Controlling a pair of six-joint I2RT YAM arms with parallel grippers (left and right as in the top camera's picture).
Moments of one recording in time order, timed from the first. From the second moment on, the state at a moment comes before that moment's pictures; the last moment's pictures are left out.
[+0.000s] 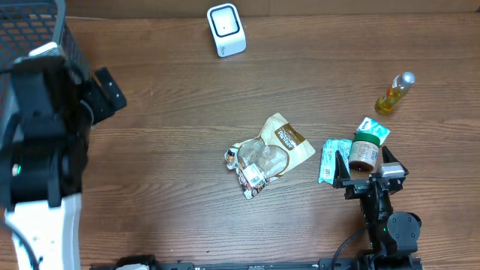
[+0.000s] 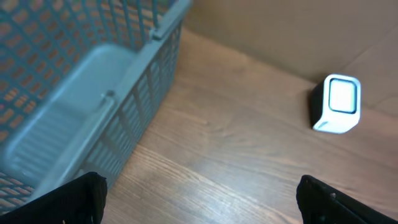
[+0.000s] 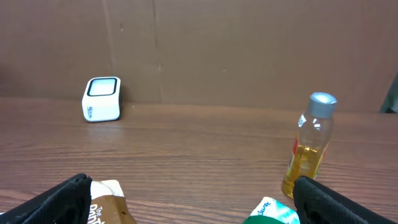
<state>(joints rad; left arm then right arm) 0.07 1.19 1.56 -1.03 -0.21 -0.33 0.05 0.01 0.02 -0.03 -0.04 -0.01</state>
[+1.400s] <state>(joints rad) -0.04 0.79 0.47 -0.85 -0.27 -0.30 0.05 0.01 0.02 -0.03 -0.04 -0.01</state>
